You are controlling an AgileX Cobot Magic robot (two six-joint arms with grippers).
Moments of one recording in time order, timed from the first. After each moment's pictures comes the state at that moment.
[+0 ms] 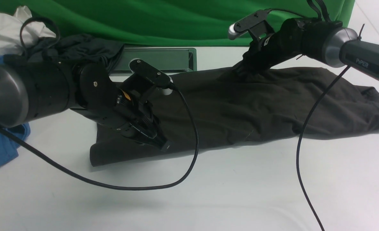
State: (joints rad) right arm 0.29 2.35 -1.94 0.13 0.53 -0.41; left arm -0.37 1.67 -1.04 -0.26 0.54 0.54
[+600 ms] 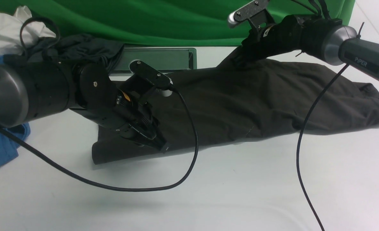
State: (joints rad) right arm 0.28 2.37 -1.98 0.13 0.40 -0.42; left arm -0.37 1.67 -1.04 -0.25 0.56 0.54
